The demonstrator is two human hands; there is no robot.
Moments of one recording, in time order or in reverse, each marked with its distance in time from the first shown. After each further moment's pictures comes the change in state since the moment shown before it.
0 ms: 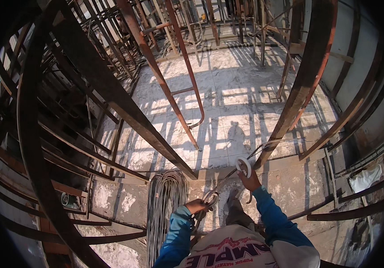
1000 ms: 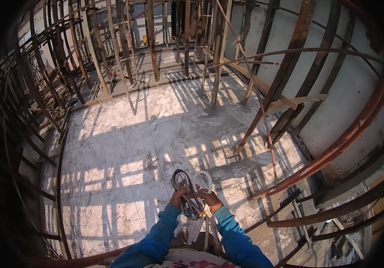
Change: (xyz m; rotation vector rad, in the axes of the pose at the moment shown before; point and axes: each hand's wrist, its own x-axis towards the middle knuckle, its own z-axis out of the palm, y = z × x) left_hand 0.513 0.578 -0.416 -0.866 -0.092 0.481; right_hand 0.725 0.133 -0.048 0.515 -0.008 0.716
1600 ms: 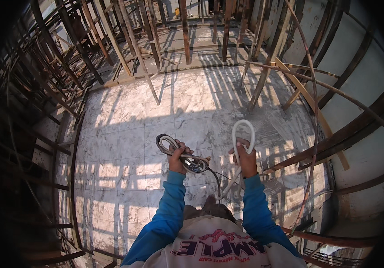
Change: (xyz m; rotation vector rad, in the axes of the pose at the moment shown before) left_hand 0.361 0.297 -0.066 -0.059 0.323 0.715; right_hand 0.369 -0.337 0.022 -0.210 0.142 -0.426
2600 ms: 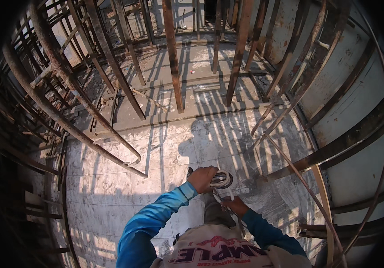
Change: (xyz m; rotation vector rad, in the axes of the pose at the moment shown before) left_hand 0.827 -0.107 0.175 1.588 -1.026 0.442; right_hand 0.763 0.050 0.055 -0.257 -0.384 0.631
